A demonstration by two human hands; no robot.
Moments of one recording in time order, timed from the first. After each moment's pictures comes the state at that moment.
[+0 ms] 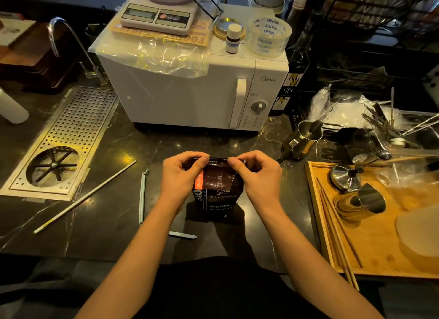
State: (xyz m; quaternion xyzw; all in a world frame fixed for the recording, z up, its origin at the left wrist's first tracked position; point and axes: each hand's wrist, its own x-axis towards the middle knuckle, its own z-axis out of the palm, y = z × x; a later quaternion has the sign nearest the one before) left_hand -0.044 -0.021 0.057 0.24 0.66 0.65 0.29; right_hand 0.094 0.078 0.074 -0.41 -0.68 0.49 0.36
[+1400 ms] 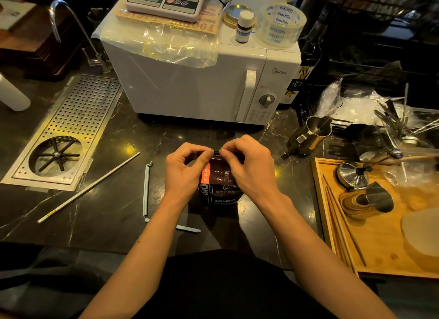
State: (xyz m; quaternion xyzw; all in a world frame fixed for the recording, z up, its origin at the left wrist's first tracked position) left_hand -0.047 -0.025 0.045 0.31 0.69 0.63 0.18; right_hand 0.070 0.078 0.085 -0.30 -0.87 0.29 0.25
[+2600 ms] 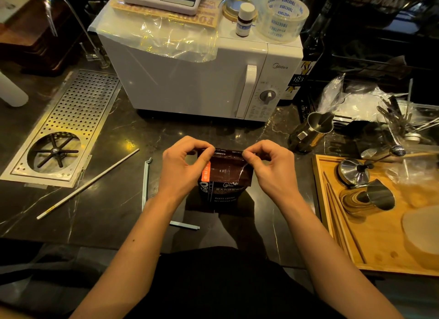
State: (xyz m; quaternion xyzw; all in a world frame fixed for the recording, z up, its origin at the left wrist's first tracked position) left_hand -0.051 -0.030 0.062 0.42 0.73 0.53 0.10; right_hand 0.103 0.096 0.082 -0.35 -0.80 0.40 0.28
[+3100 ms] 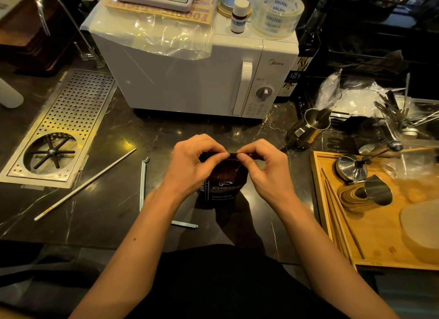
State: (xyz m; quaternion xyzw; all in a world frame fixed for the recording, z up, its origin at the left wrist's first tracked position) left_hand -0.045 -0.016 0.078 0.54 0.69 0.47 0.11; right_hand 0.109 0.090 0.079 -0.28 -0.84 0.37 0.29
